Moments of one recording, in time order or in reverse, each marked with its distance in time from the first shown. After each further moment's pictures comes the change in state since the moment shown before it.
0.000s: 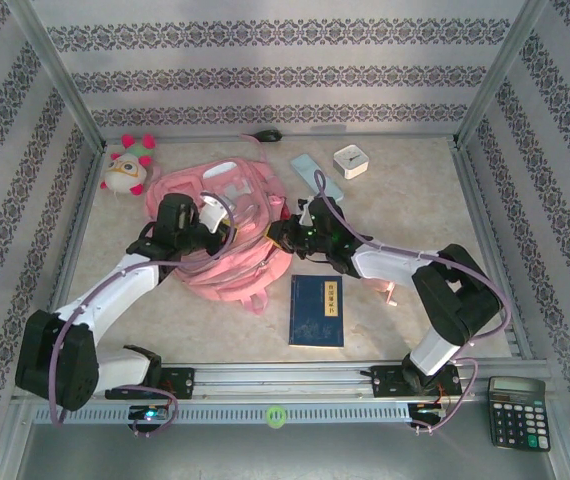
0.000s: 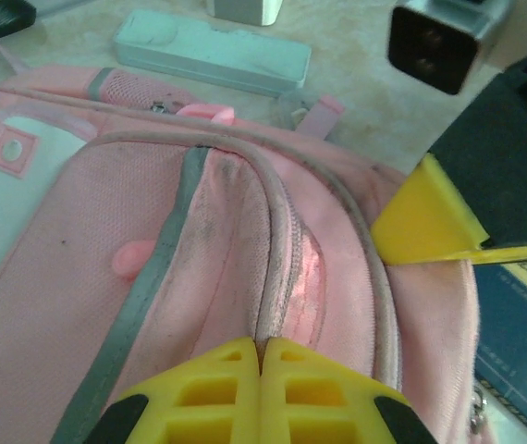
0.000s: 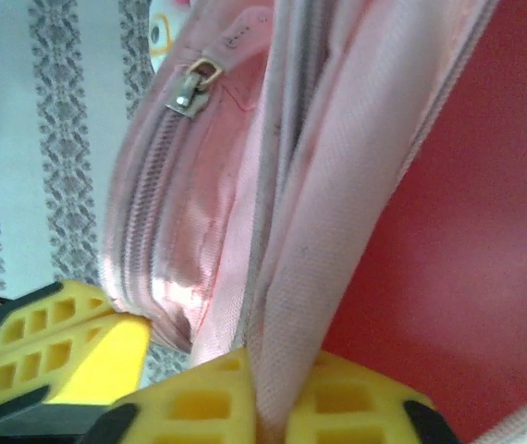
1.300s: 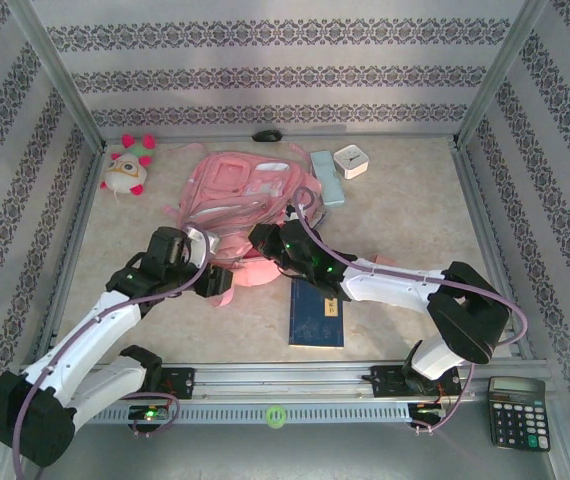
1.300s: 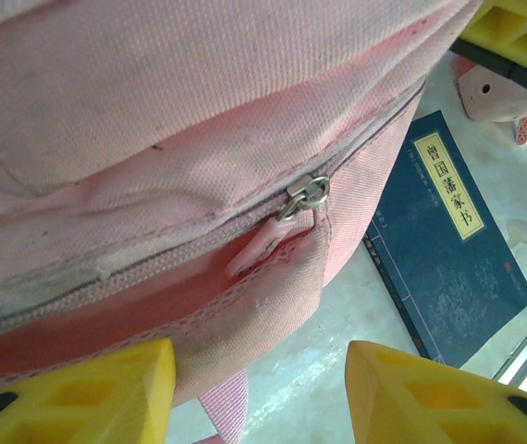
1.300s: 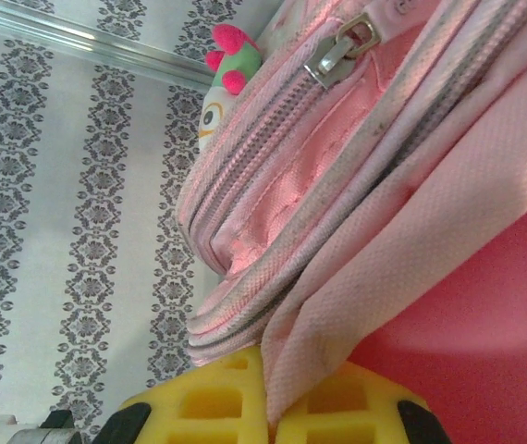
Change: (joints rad) left arm -0.080 -0.322 -0.145 -0.393 -0.022 -0.348; right arm 0.266 -0.090 0.031 -0.023 0.513 0.044
